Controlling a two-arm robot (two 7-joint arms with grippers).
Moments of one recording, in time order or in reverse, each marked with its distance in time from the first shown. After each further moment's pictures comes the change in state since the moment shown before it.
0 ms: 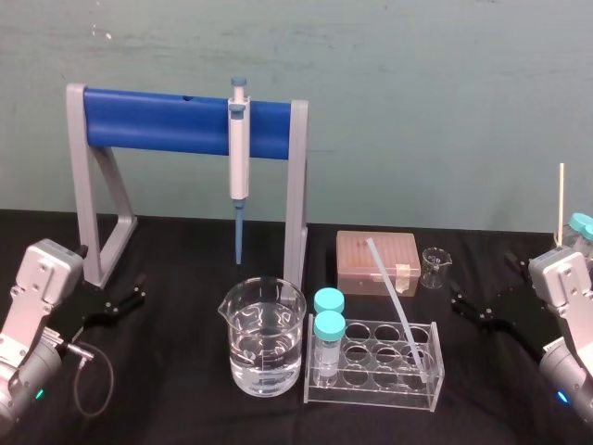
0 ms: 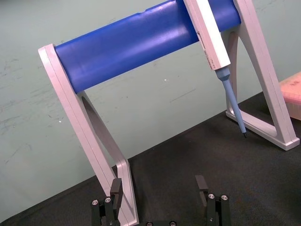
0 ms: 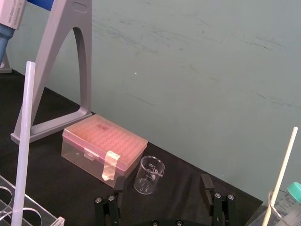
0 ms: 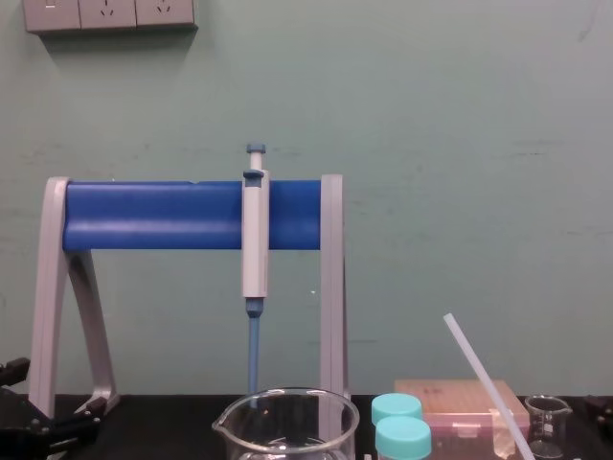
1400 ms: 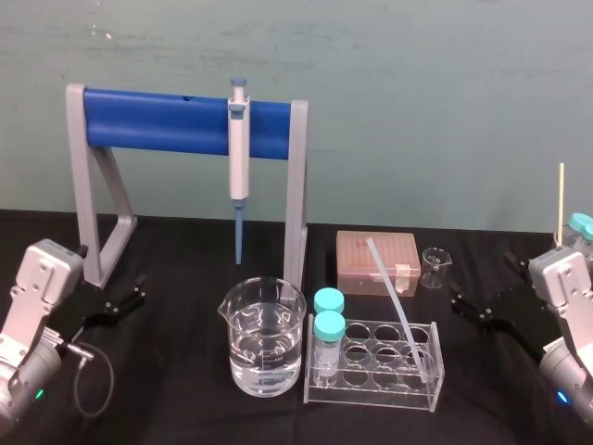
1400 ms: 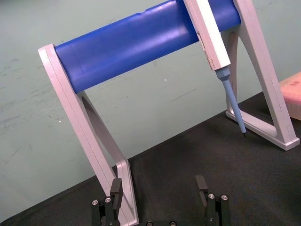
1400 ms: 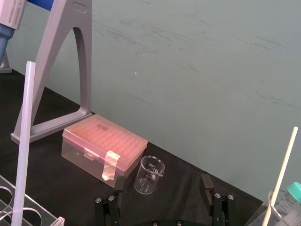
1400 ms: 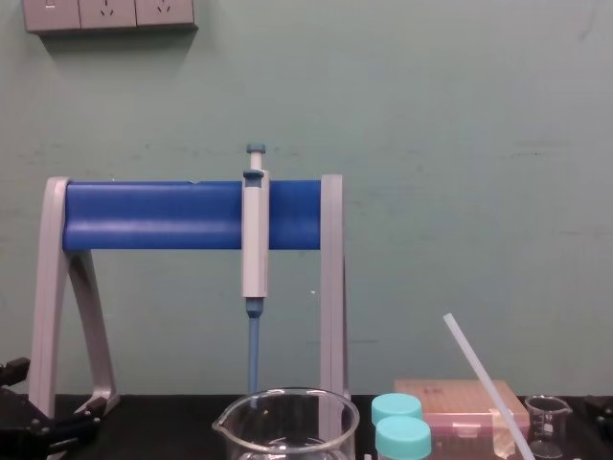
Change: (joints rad) left arm 0.000 0.000 0.000 0.000 0.000 0.000 0.000; right arm 0.000 0.000 0.000 0.000 0.000 0.000 0.000
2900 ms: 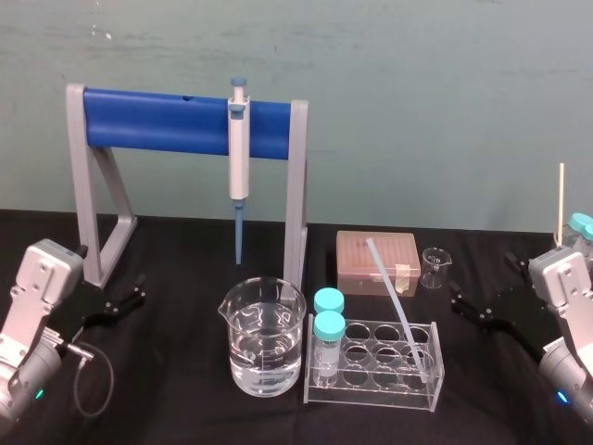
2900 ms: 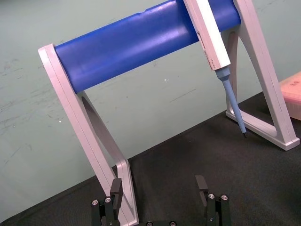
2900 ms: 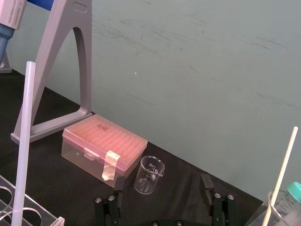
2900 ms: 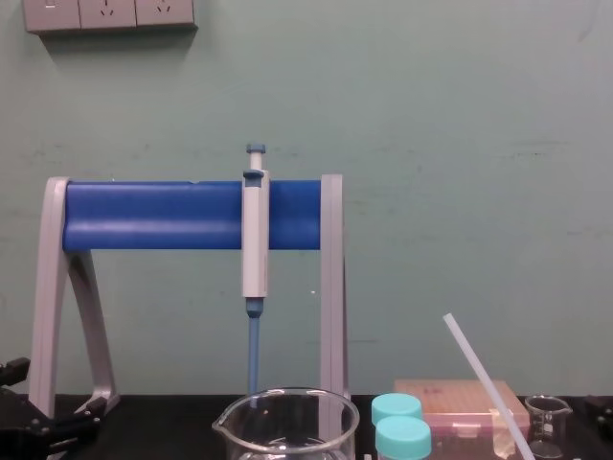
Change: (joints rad) left arm 0.000 0.000 0.000 0.000 0.000 0.000 0.000; right arm 0.000 0.000 0.000 0.000 0.000 0.000 0.000
